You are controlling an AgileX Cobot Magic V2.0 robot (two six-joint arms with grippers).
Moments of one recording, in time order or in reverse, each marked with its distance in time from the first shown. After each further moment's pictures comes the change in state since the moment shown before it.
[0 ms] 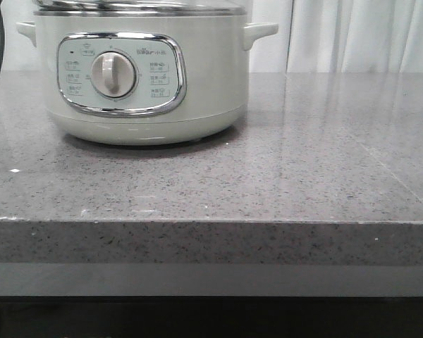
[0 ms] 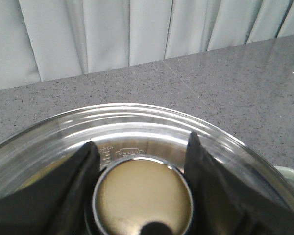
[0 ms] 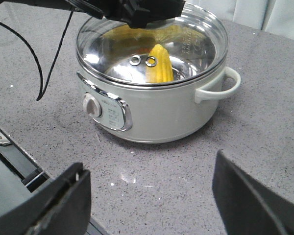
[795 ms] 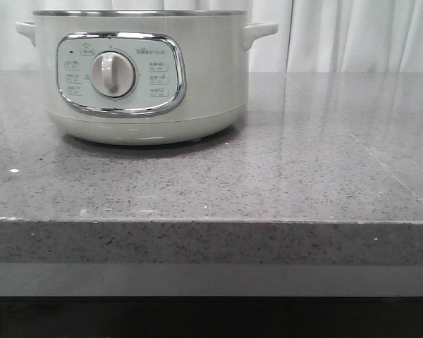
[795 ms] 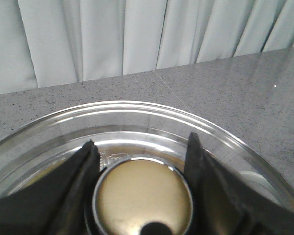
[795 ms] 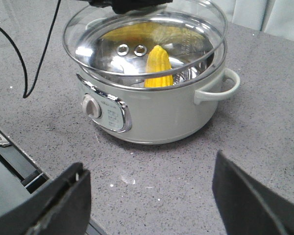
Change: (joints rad) left arm 0.000 -0.072 0.006 -0.047 0.046 0.004; right arm 0.000 0.000 0.000 0.000 -0.003 0.000
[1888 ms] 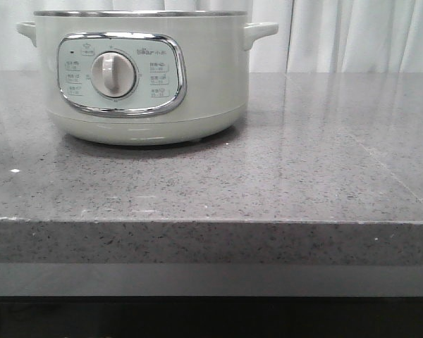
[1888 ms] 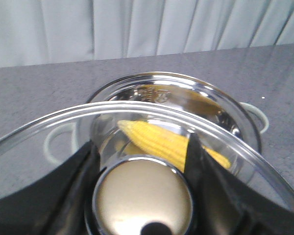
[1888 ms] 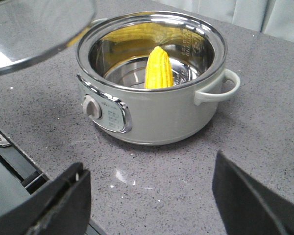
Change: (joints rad) left arm 0.095 -0.568 0.344 0.010 0.240 -0.008; right arm 0.000 0.000 0.000 0.000 -0.004 -0.001
